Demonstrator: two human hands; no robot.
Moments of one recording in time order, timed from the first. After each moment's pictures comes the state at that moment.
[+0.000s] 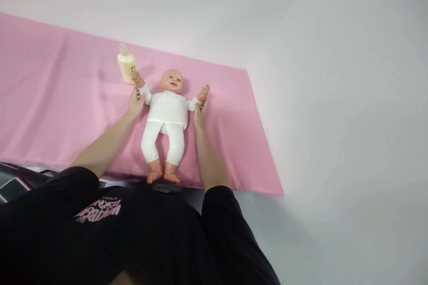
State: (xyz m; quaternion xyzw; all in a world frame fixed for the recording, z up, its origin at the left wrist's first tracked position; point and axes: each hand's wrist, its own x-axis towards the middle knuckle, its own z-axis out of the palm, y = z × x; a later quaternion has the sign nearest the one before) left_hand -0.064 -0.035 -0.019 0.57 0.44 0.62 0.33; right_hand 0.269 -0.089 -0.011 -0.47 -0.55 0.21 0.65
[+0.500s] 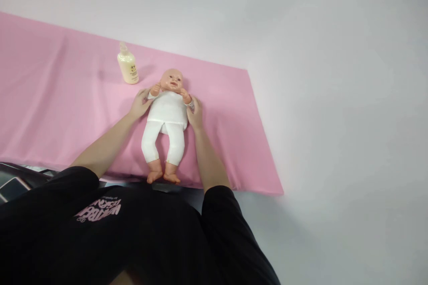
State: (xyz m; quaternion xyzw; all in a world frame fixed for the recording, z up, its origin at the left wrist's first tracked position) left_hand -0.059 -0.049 -0.004 0.73 0.41 0.50 0.22; right_hand 0.257 -0.099 -0.012 -0.49 -0.61 0.21 0.58
